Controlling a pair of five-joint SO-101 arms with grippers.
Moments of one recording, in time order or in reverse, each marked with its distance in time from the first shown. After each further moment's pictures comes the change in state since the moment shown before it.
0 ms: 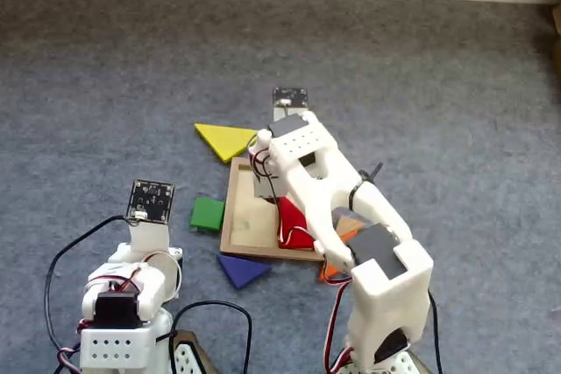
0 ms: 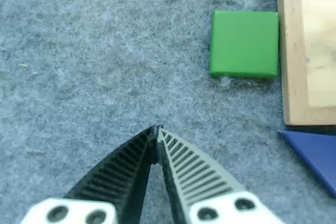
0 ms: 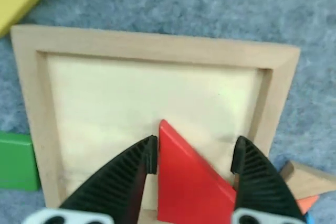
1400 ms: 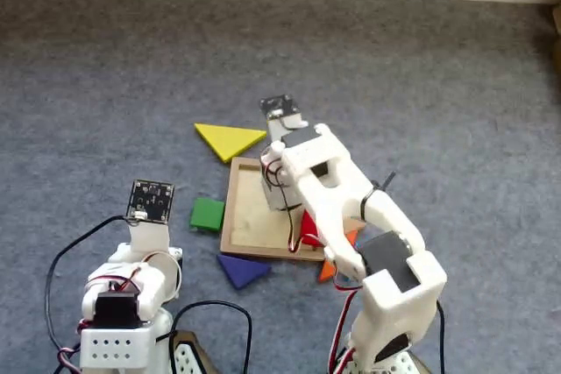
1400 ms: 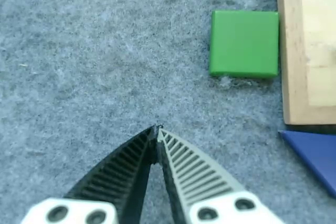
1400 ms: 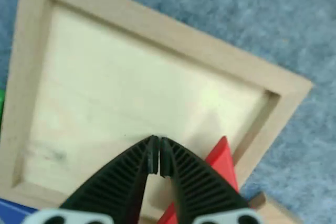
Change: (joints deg) left arm 0.0 0.0 0.0 0.0 0.0; right arm 2.3 -4.5 9.8 -8.3 18.6
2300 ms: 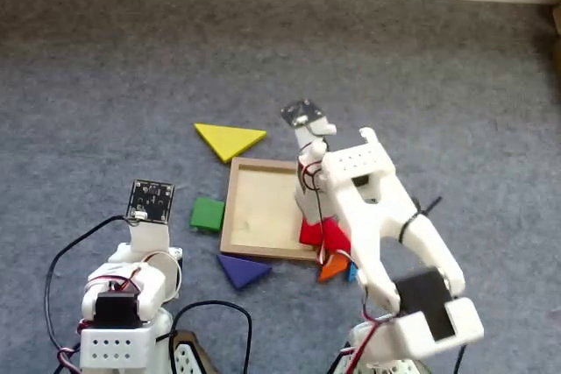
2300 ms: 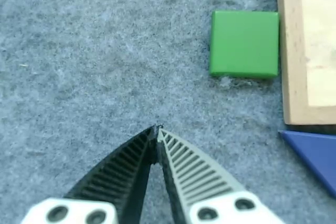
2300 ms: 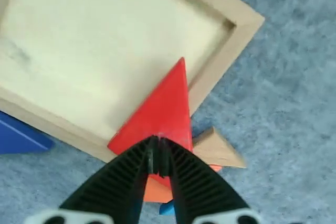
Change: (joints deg) left arm 0.0 0.0 0.0 0.0 0.0; right arm 7.4 -13.6 10.5 7.9 18.5
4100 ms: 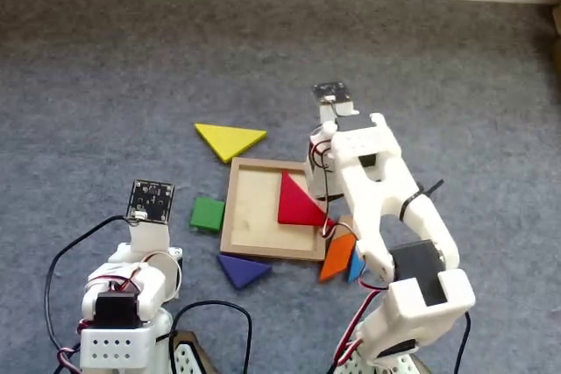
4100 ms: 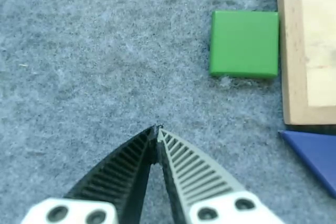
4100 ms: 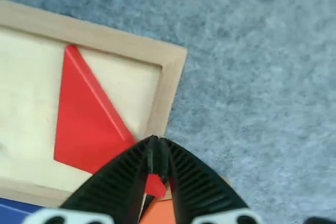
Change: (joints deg) left arm 0.0 0.0 0.0 0.0 0.0; right arm 5.5 7.3 -8.4 -3.0 -13.5
